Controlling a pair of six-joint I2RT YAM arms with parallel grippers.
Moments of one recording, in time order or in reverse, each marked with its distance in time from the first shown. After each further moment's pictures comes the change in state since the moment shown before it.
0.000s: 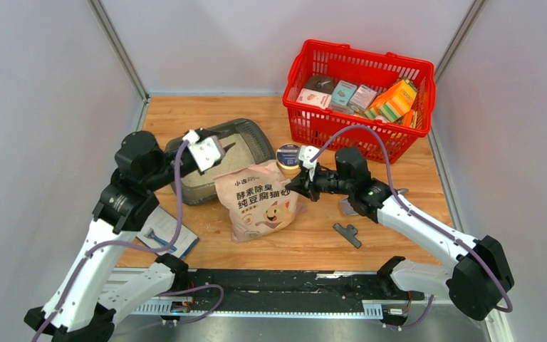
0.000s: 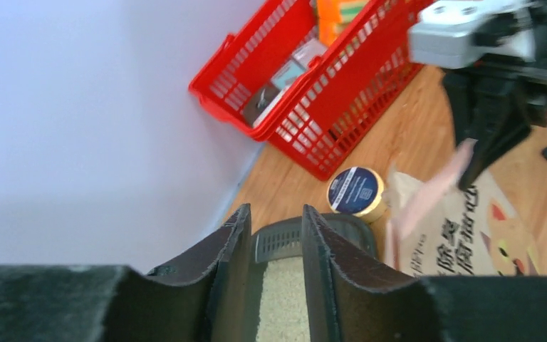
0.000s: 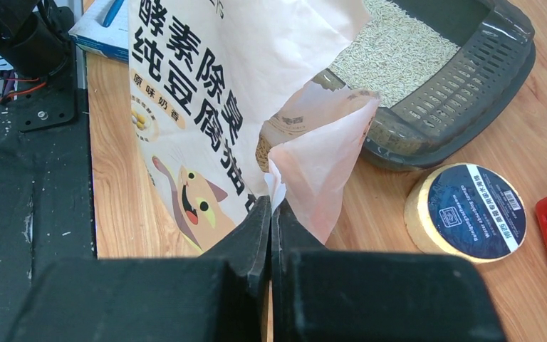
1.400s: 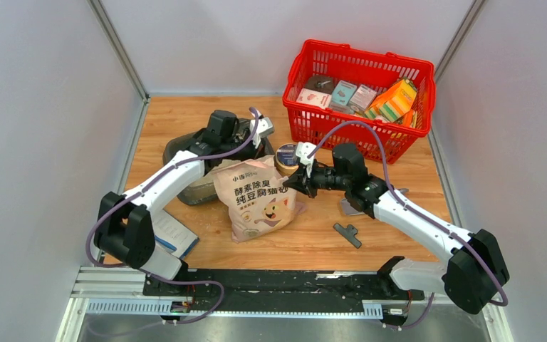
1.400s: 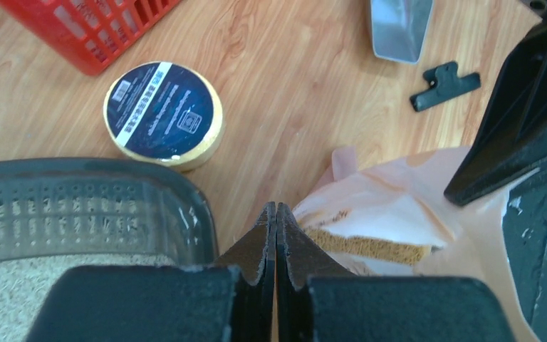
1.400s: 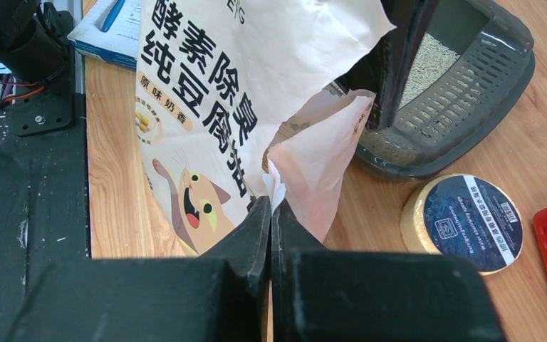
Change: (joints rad) left arm 0.029 0.649 -0.056 0.119 0.198 -0.306; right arm -0.003 0.049 0.038 0.011 -0.019 -0.010
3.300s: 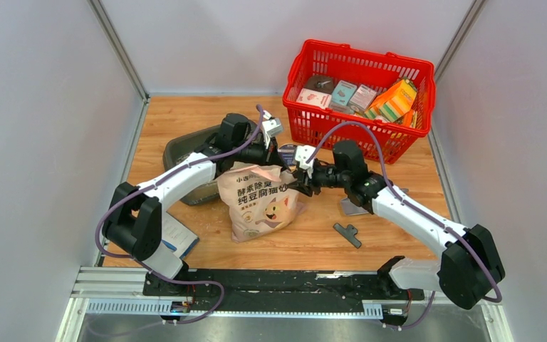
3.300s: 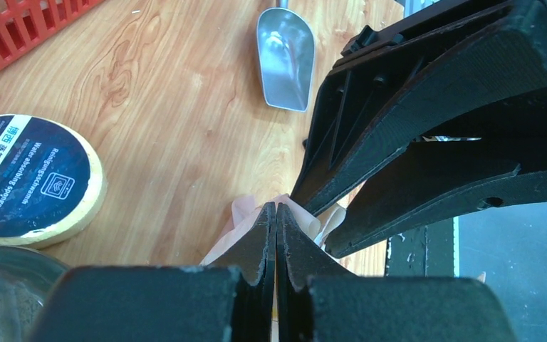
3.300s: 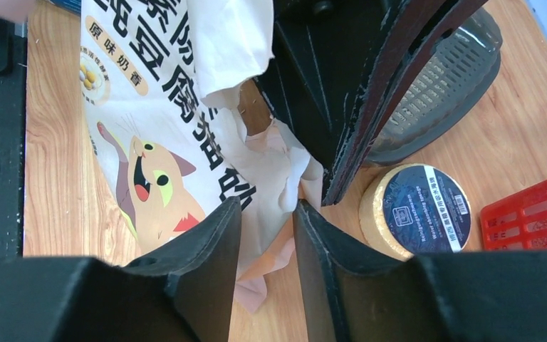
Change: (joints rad) left arm -0.081 0.082 -0.039 0.250 0.214 -0.319; right arm -0.059 0.041 0.013 -0.051 -0.013 -0.211
